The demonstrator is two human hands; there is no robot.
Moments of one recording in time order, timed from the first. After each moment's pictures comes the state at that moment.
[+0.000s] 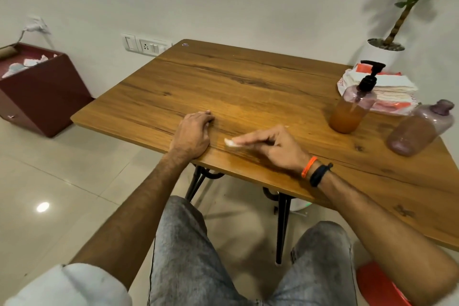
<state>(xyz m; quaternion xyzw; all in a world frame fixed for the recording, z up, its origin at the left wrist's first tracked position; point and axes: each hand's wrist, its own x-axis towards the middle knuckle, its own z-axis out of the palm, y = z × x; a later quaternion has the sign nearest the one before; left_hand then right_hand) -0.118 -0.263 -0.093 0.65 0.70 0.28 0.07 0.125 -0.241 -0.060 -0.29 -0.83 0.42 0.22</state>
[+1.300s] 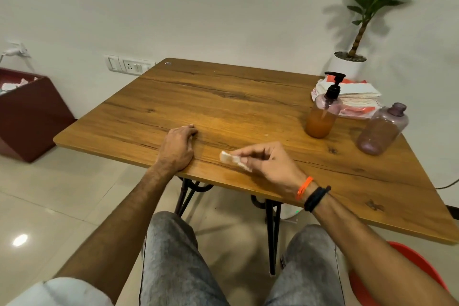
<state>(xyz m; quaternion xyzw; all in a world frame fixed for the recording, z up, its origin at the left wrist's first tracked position) -0.111 -0.267 -0.084 0.66 0.70 0.26 0.08 0.149 -0.281 -0.049 -0.39 -0.72 0.49 0.29</state>
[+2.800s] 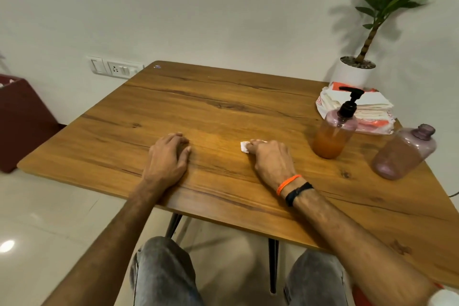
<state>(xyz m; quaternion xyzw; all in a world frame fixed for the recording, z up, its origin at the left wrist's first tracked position) -0.136 -0.227 -0.092 0.65 0.70 0.27 0.10 0.118 -0.182 -0.073 -0.52 -0.85 -0.04 0.11</state>
